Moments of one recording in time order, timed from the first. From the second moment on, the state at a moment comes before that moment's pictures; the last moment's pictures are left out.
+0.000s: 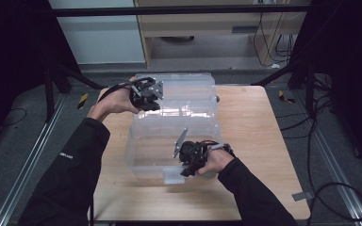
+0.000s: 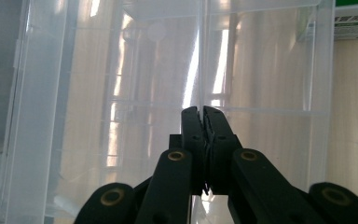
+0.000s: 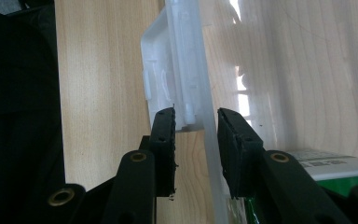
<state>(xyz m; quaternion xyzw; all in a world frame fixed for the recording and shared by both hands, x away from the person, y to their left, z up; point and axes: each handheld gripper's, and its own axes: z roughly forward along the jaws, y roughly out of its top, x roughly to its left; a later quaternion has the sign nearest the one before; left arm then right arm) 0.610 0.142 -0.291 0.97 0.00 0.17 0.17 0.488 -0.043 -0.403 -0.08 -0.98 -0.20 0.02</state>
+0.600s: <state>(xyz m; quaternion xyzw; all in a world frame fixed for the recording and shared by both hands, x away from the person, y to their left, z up) 0.579 0.137 -0.283 0.97 -0.02 0.17 0.15 0.487 -0.041 -0.403 -0.08 -0.98 -0.19 0.01</state>
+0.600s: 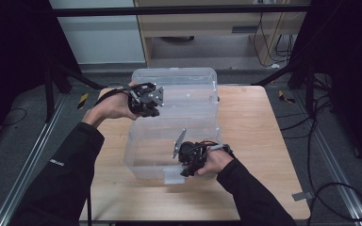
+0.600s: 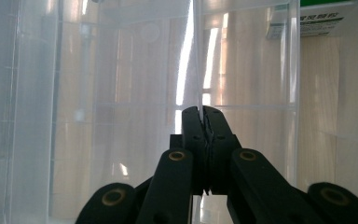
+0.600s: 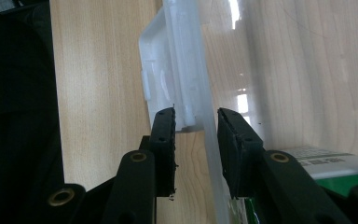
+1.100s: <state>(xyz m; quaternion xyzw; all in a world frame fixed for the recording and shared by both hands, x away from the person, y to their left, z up) 0.554 0.140 -0.286 0.97 -0.03 0.17 0.15 0.486 -0.043 -0.403 -0.08 -0.98 -0.20 0.01</state>
